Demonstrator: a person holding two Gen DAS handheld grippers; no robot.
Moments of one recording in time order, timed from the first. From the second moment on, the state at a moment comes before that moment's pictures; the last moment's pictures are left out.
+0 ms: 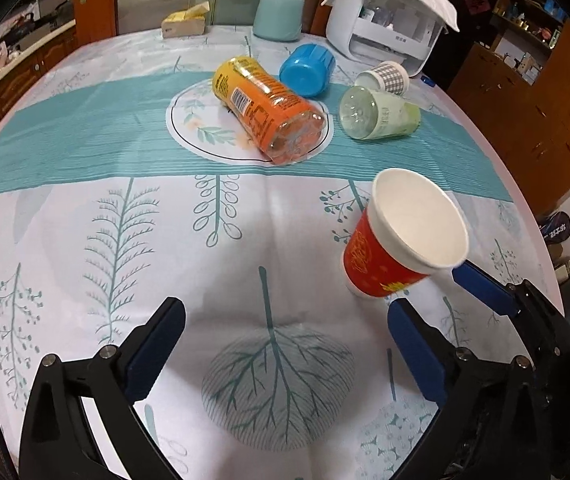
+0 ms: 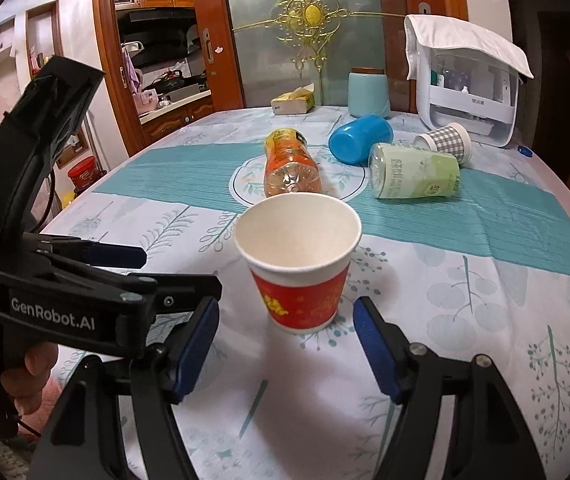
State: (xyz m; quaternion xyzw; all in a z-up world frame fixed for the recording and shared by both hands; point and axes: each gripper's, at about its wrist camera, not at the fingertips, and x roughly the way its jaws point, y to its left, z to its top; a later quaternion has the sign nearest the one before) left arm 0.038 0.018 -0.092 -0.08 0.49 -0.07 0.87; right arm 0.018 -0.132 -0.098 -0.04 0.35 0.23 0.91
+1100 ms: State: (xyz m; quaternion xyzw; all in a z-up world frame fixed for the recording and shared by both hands) left arm -0.007 0.014 0.004 -0.05 0.42 0.02 0.90; right arm -0.005 -0.162 -0.013 0.02 0.36 0.16 0.92
